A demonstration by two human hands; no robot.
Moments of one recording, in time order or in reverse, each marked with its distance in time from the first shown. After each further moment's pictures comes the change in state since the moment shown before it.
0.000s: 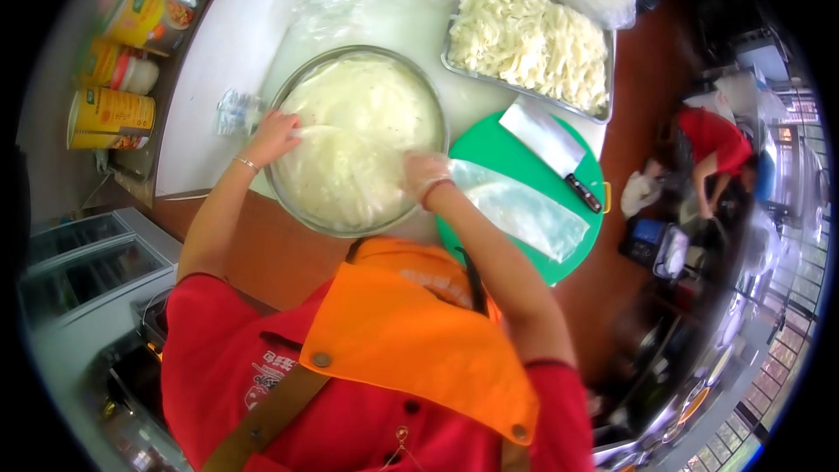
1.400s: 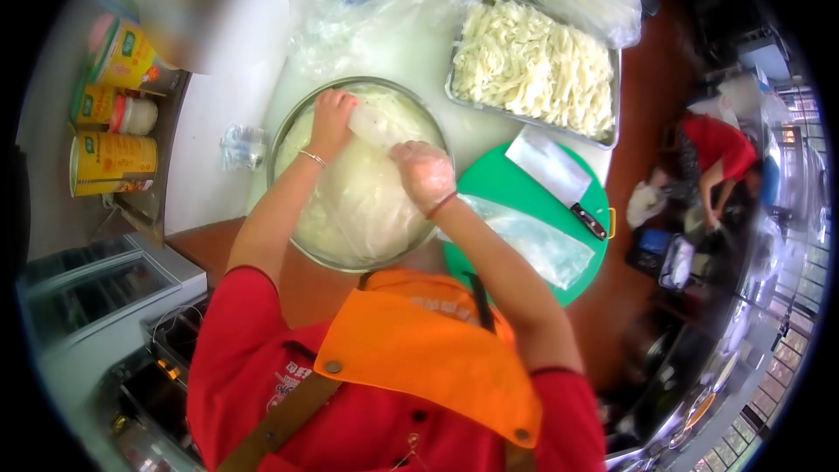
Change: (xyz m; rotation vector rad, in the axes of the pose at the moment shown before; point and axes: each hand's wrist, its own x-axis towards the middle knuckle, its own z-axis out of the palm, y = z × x) left_hand 0.137 0.052 0.031 -0.012 0.548 0.123; right_hand 0.027 -0.003 -0.055 0.168 0.694 -0.324
